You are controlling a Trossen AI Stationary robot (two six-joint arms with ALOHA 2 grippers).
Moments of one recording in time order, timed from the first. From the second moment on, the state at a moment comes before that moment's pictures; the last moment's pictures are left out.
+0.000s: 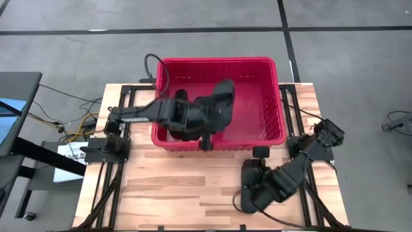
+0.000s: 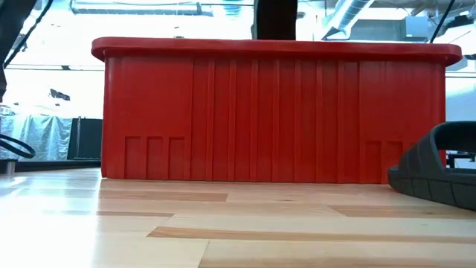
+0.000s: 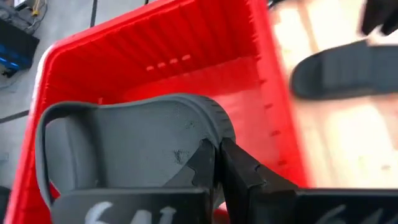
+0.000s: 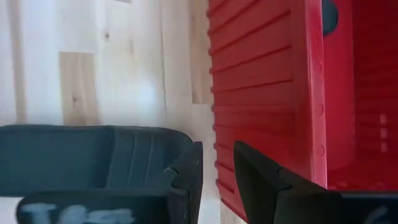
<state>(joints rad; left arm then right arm) -0.09 1.97 2.35 -1.18 -0.34 0.25 0.71 1.79 1.73 -1.57 0.55 0.65</state>
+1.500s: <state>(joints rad) 0.26 2.05 1.86 -0.70 0.09 0.46 0.47 1.79 1.73 -1.57 0.23 0.67</state>
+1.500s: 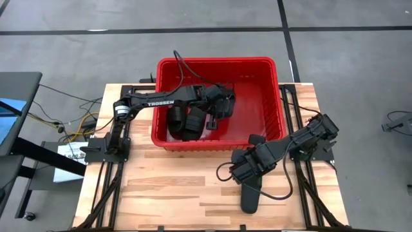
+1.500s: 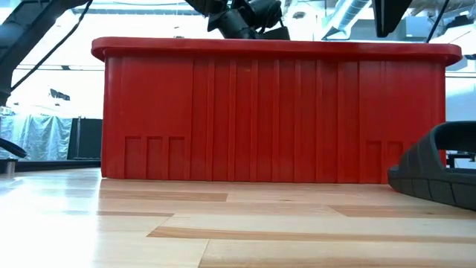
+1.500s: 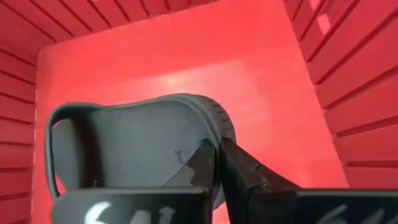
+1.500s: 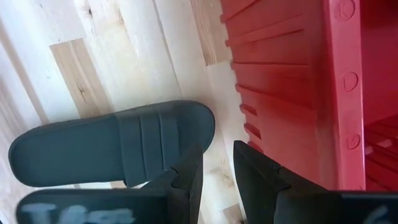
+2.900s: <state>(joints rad) 0.24 2.15 2.14 -1.22 0.00 0.49 0.49 1.79 1.73 -1.57 0.25 0.67</state>
